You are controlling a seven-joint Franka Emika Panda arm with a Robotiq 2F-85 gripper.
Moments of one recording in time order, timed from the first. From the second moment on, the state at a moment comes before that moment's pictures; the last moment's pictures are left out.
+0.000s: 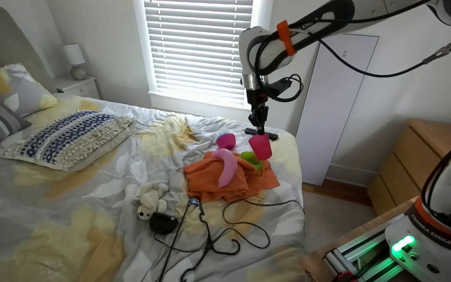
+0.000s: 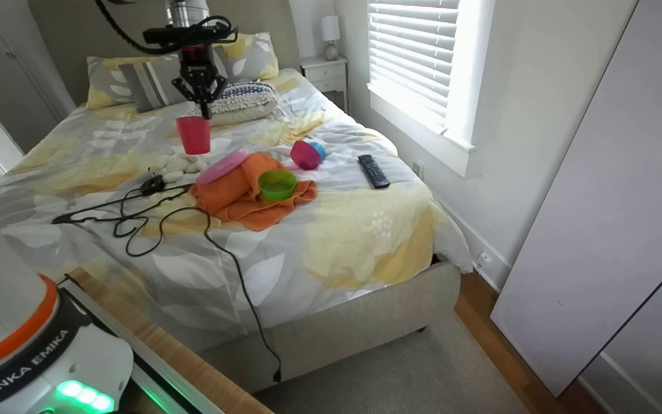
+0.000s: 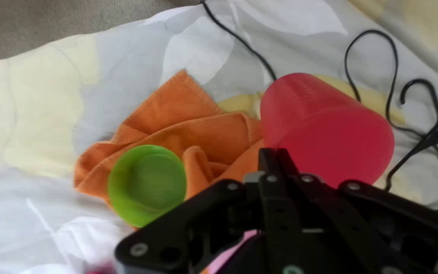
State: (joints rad) arm 0.24 0.31 0.27 -1.88 -0.09 1.90 -0.09
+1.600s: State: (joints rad) arm 0.32 0.47 0.40 -2.04 0.08 2.53 -0.42
